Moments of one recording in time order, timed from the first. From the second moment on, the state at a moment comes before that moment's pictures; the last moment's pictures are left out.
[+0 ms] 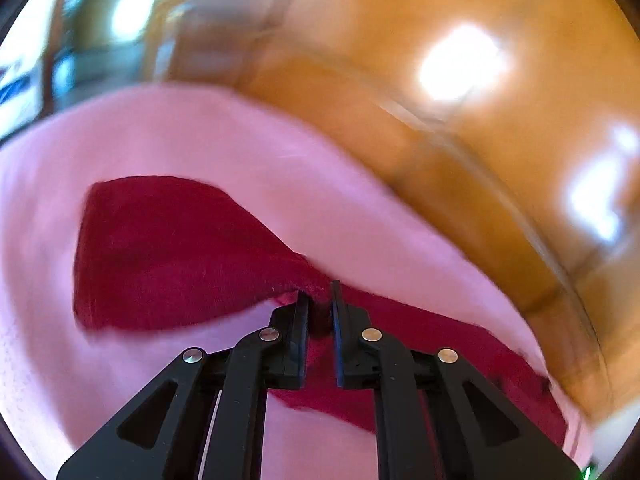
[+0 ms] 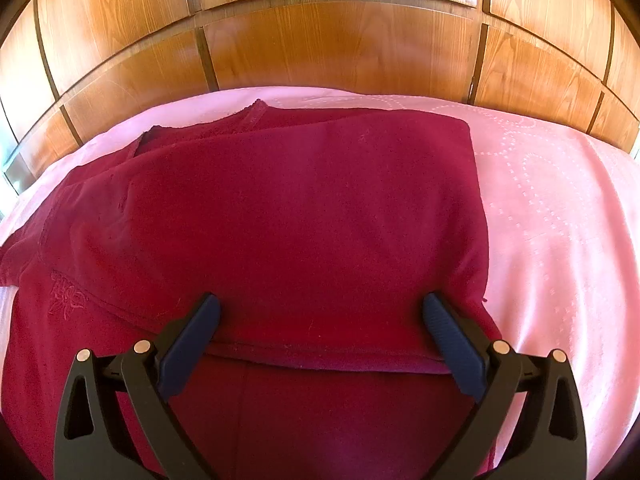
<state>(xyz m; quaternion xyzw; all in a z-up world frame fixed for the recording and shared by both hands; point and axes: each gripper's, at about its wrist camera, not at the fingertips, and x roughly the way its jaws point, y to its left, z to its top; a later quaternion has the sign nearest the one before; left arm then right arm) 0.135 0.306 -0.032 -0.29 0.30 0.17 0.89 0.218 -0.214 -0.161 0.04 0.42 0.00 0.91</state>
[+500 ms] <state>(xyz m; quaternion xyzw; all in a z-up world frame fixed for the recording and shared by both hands) 0.123 0.039 -0.051 -0.11 0.37 -0.10 0.92 0.218 -0.217 -0.160 0.05 0.41 0.01 0.91</state>
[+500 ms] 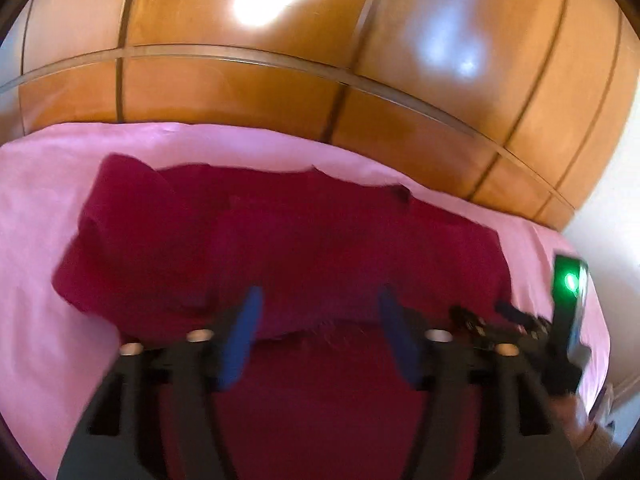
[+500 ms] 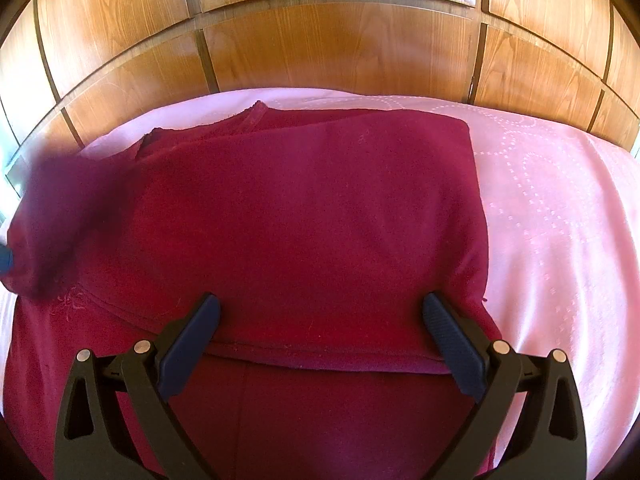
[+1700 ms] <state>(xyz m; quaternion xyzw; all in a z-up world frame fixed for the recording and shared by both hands) 0.080 0.053 -0.109 -0.08 0.42 -0.07 0.90 0.208 -0.155 -0.047 0.03 0.34 0.13 0.93</state>
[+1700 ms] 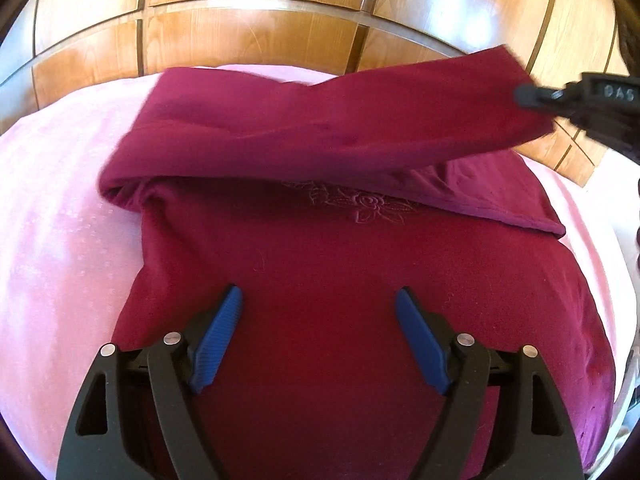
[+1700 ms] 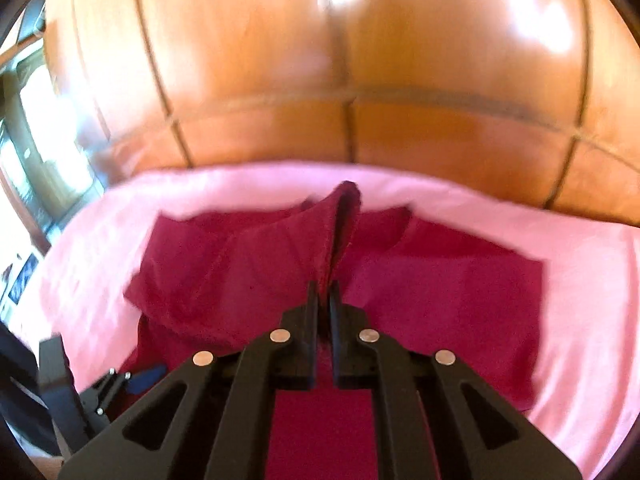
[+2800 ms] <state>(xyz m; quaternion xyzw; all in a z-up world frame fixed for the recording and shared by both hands) 0.164 0.062 -0.027 -0.06 0.35 -0.07 0.93 0.230 -0.228 -0.106 0.10 0.38 0.07 0.92</state>
